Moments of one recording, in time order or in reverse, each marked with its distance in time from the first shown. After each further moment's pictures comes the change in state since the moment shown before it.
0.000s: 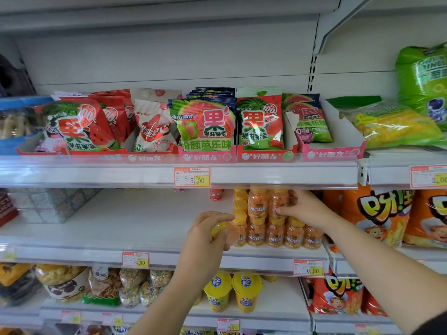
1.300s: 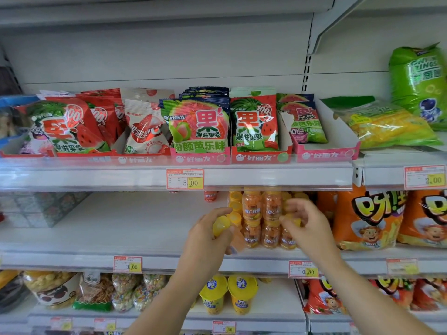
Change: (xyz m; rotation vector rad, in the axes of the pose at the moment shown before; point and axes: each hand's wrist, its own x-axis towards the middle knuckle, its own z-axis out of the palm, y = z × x) left_hand 0.011 0.010 0.010 -0.016 -0.051 -0.054; right_hand -0.080 -0.030 0.027 0.143 0.398 -0.075
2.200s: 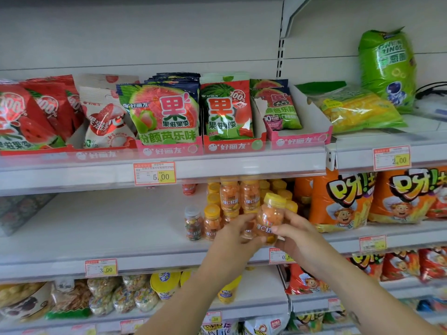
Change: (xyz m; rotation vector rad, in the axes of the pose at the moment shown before) left_hand 0.005 0.002 0.073 -0.084 -0.329 0.043; right_hand -0.040 -0.013 -0.023 0.658 -0.347 0.364
